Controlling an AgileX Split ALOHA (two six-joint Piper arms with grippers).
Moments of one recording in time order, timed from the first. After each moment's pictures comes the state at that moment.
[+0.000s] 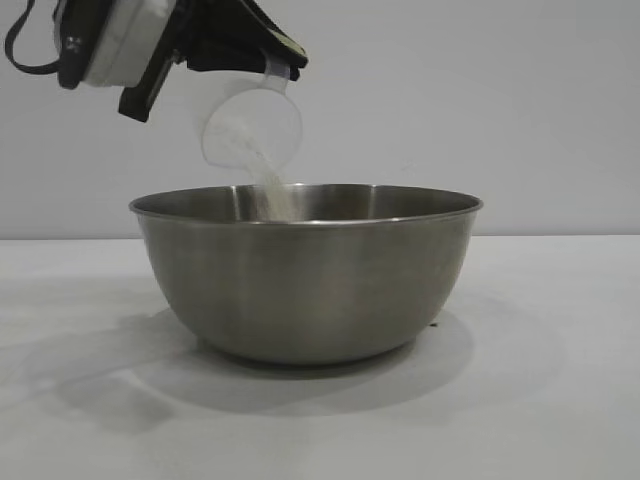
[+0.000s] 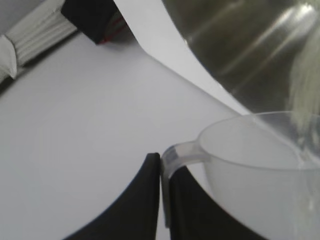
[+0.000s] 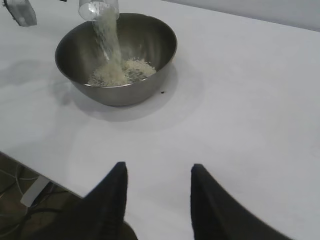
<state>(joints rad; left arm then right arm) -0.38 1.72 -0.84 1.09 -0.73 1.52 0.55 -0.02 -0.49 0.05 1.14 0.02</state>
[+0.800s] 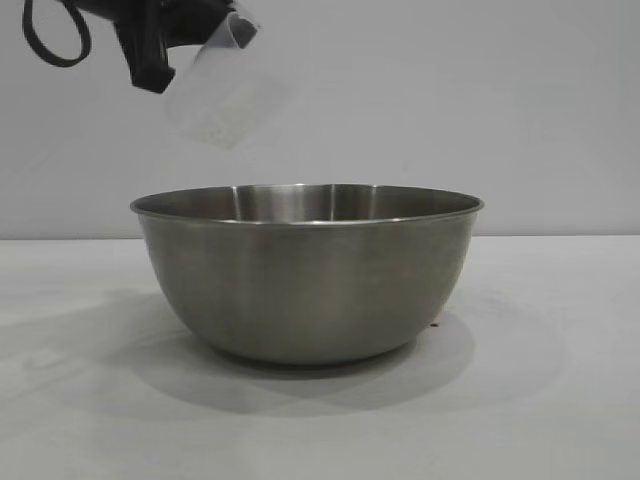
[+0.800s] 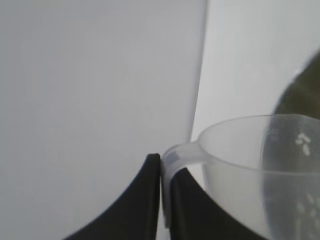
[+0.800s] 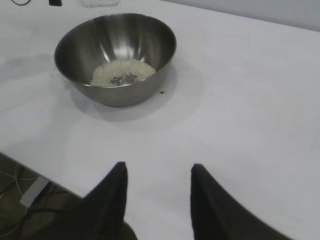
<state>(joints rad) -0.16 1.77 -0.76 0.51 -0.85 0.02 0.55 -0.02 -0.49 0.05 1.14 0.02</state>
